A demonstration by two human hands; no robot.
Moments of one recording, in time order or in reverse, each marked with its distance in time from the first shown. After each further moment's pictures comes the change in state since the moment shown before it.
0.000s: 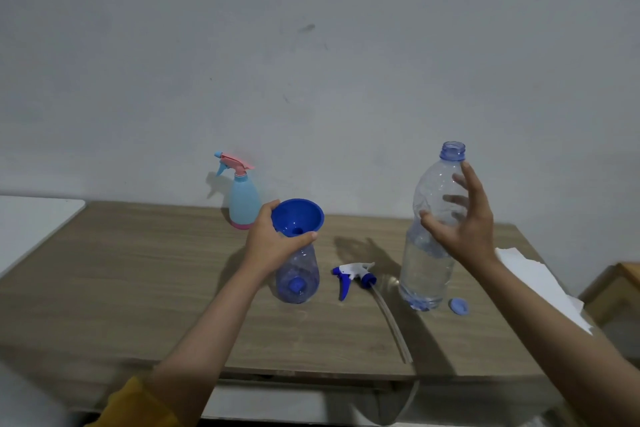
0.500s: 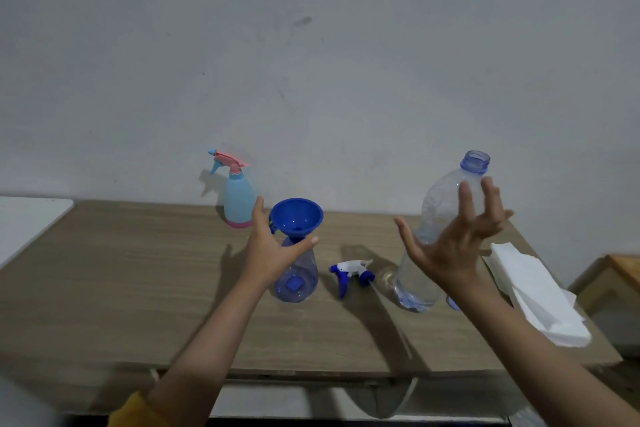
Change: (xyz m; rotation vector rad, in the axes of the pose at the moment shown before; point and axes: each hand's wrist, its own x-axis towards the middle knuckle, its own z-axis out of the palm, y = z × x) left_hand -0.014 -0.006 0.002 -0.064 -0.052 0.013; right_hand -0.029 -0.028 0.028 -0.433 0.394 -0.318
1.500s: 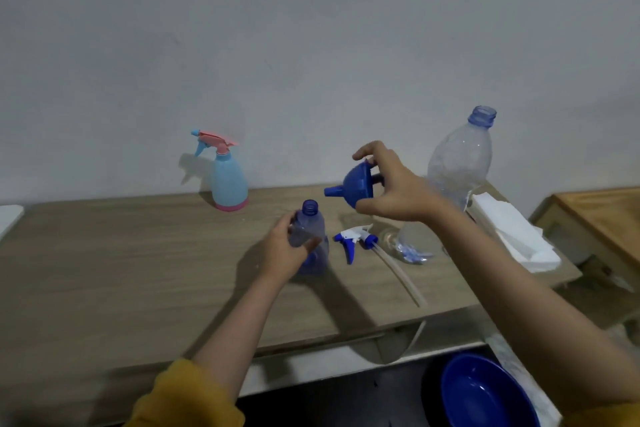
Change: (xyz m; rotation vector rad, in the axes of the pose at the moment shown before) left_hand 0.014 -0.072 0.000 0.106 -0.234 -0.077; right_hand 0.049 -0.103 0.005 0.426 -1.111 0.437
